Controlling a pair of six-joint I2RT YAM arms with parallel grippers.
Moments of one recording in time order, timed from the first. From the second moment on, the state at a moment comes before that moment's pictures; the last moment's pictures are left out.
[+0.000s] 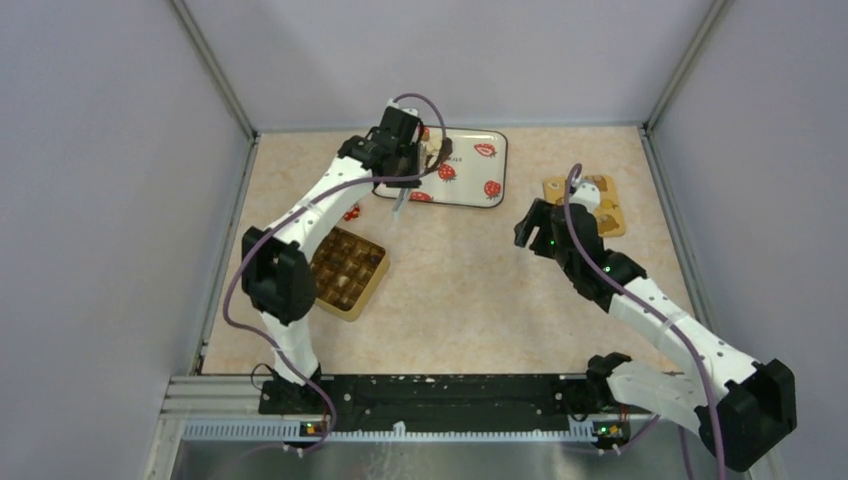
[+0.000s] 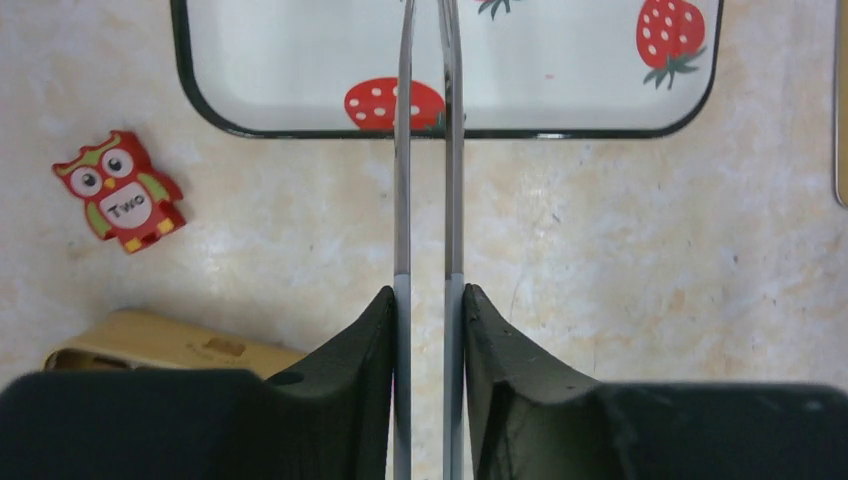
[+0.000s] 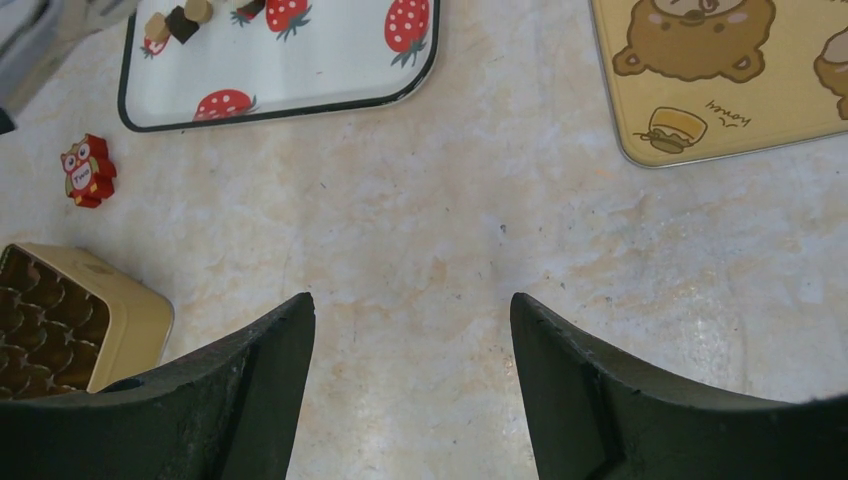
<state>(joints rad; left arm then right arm) -0.51 1.82 1.77 -0.79 -0.14 -0.37 0.55 1.01 0.77 -0.30 0.34 0.62</state>
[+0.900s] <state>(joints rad) -0.49 2.16 1.98 -0.69 -0.10 -0.38 0.55 0.97 0.77 -0.36 0.39 0.63</state>
